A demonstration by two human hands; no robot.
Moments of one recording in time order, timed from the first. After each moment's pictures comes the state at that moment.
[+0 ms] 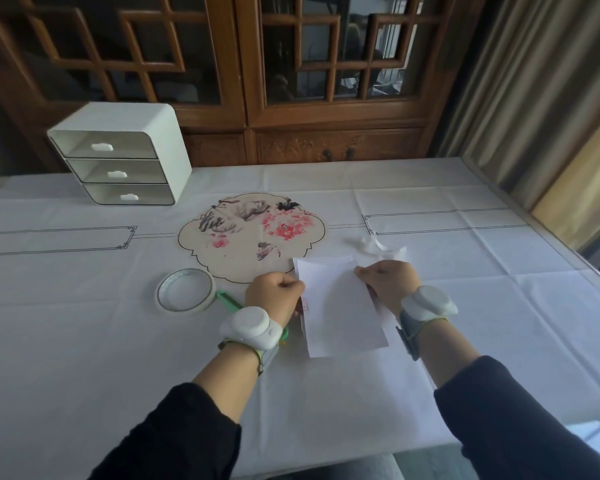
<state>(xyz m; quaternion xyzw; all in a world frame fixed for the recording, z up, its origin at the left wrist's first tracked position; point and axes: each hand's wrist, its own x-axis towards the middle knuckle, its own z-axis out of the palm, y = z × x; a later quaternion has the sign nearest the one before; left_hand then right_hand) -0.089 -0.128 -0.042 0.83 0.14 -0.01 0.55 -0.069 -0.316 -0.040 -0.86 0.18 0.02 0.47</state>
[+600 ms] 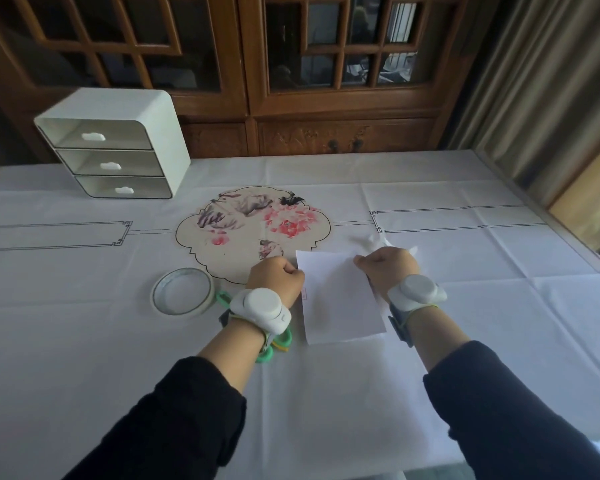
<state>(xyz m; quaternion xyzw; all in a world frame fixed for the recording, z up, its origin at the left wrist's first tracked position) -0.050 -0.123 -0.044 0.91 0.10 -0.04 0.40 -0.041 -0.308 -0.040 -0.90 0.19 0.04 0.40</state>
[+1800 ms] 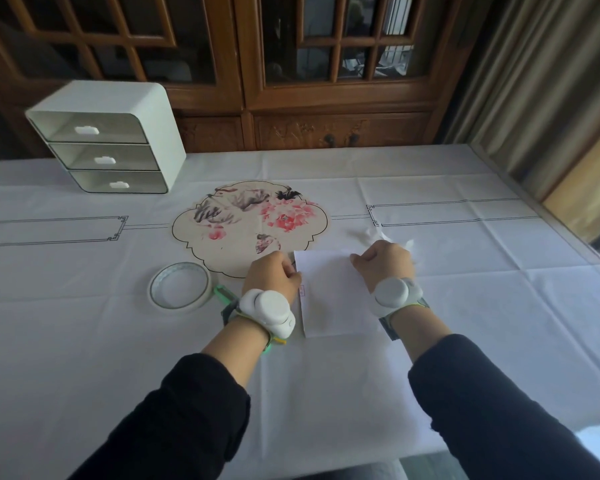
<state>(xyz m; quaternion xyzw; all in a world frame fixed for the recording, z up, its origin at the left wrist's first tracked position) -0.057 -0.121 -0.051 0.92 0.06 -0.01 0.38 -0.039 -0.298 -0.045 -0.93 0.19 0.00 0.30</state>
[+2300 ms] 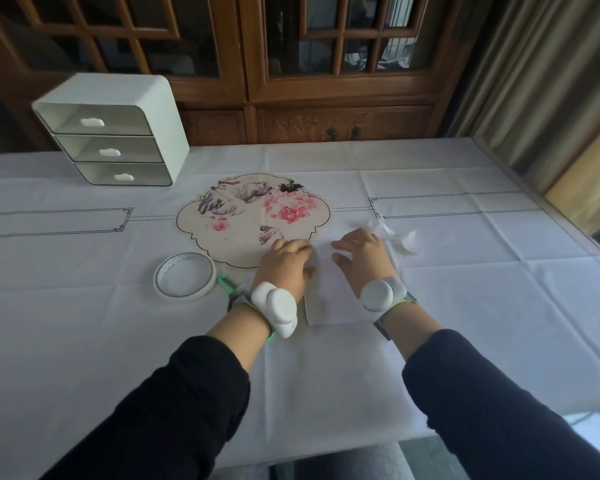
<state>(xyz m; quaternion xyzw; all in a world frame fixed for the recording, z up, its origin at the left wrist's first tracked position) -0.055 -0.124 -0.057 0.97 -0.16 0.02 0.18 -0.050 -0.278 -0.052 -0.97 -0.02 -0.02 0.24</state>
